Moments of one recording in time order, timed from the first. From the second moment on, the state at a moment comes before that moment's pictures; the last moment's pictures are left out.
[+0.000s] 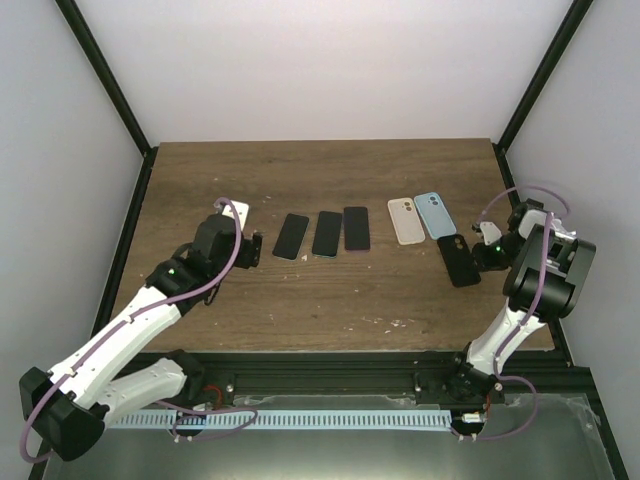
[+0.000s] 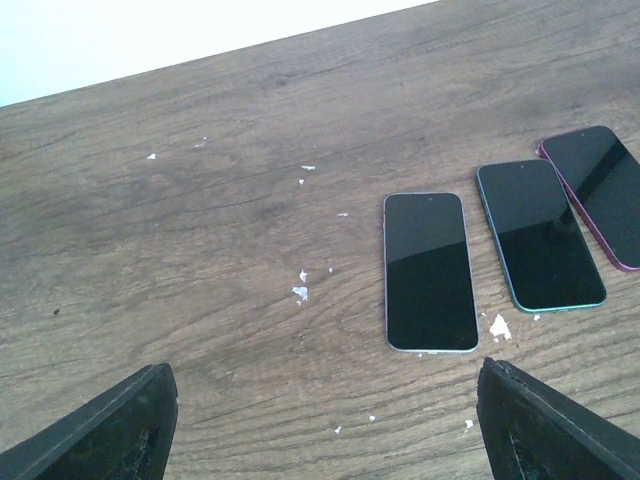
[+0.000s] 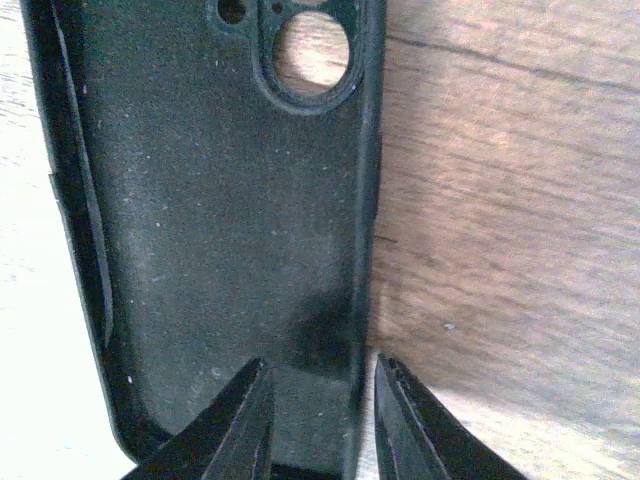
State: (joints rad) left arm -0.62 0.97 0.87 -0.53 -0.39 -0.15; right arm -0.46 1.83 1.17 -0.91 -0.30 -0.67
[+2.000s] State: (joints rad) left arm -0.62 0.85 0.85 -0.48 -0.61 -0.19; right arm -0.28 1.04 0.95 -0.21 -0.69 0.04
